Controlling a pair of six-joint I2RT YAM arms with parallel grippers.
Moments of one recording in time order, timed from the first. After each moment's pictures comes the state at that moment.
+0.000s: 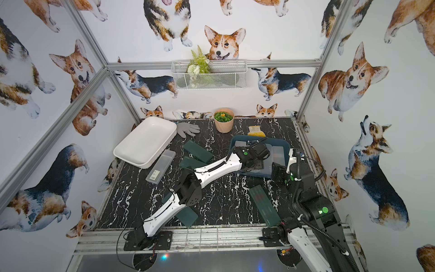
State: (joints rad) left arm -1.07 2.56 2.47 -0.99 -0.22 -0.99; right arm 0.35 0.54 0.88 -0.87 0.23 0.39
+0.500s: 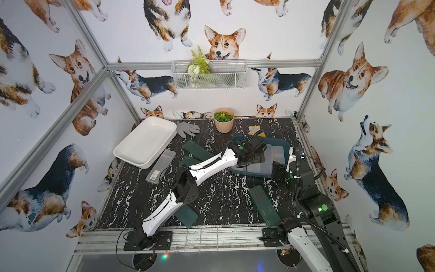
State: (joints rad) left arm -1.03 2.50 2.47 -0.97 -0.19 -0.99; right arm 0.35 0.57 0.91 -0.87 0.26 0.37
